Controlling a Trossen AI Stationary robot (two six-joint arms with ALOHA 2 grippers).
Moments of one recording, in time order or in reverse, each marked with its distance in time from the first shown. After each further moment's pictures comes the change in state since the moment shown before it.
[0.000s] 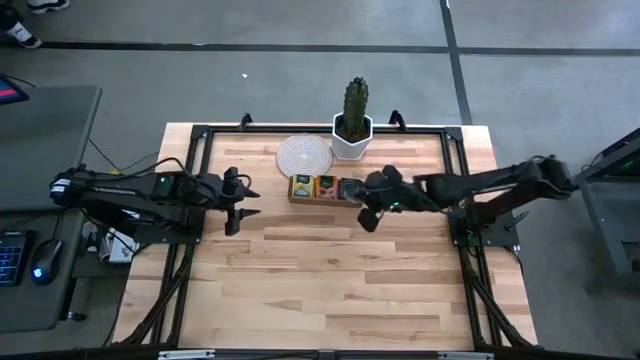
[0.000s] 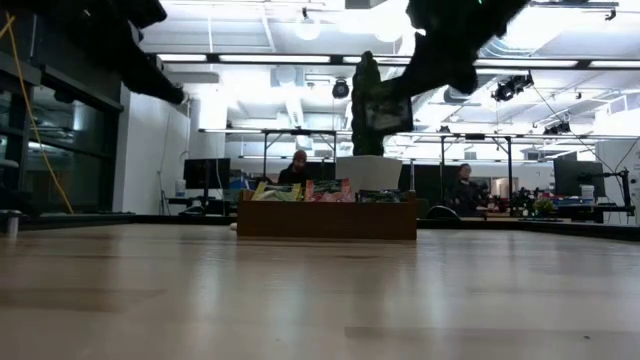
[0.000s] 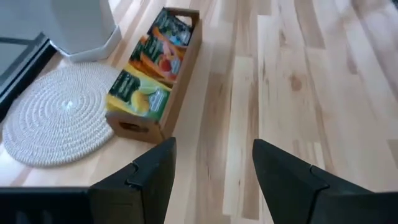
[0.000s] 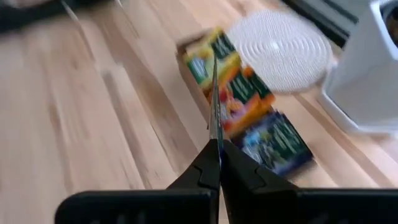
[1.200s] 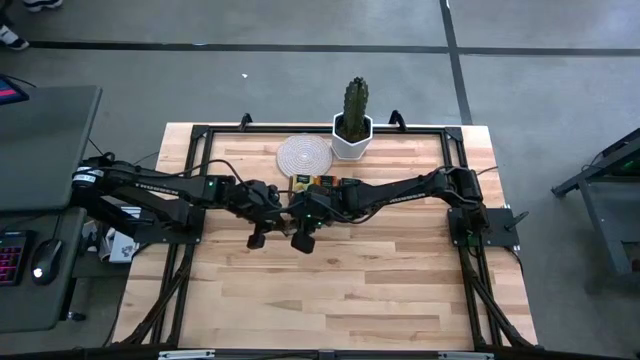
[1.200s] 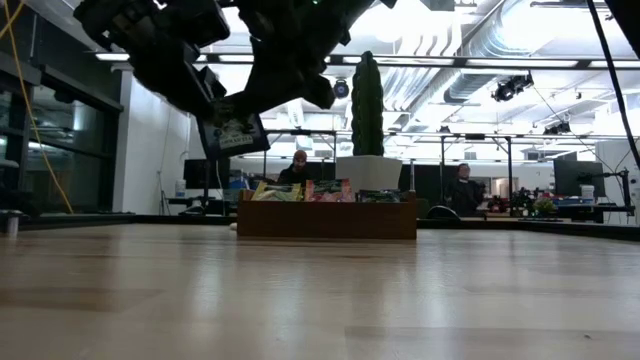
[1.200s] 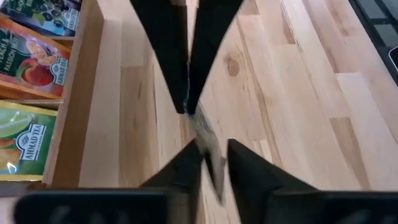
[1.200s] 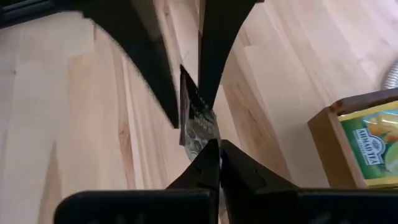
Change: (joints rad) left arm 0.000 0.496 0.150 0.186 0.314 0.095; right arm 0.005 0.724 0.737 -0.073 -0.269 -0.136
